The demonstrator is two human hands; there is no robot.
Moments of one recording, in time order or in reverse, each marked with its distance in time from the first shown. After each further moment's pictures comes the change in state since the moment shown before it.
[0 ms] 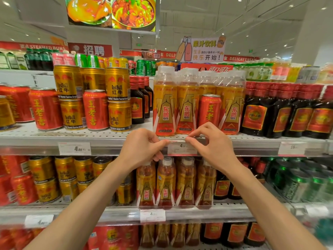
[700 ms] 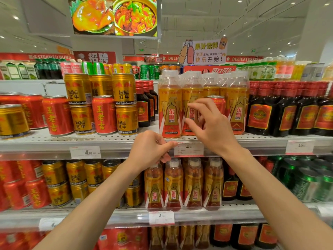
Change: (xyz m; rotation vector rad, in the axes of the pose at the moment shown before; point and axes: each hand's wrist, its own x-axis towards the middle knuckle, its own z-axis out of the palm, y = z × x) left_hand 0.000 -0.001 -0.001 -0.020 -0.018 0.037; right_hand 0.039 -0.029 -0.009 -0.081 0.160 -0.292
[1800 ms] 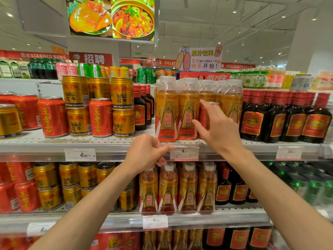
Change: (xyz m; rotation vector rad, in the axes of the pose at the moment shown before) left_hand 0.001 0.001 0.001 0.000 -0.029 -0.048; right_hand 0.001 0.012 -0.018 -0.262 0.000 0.111
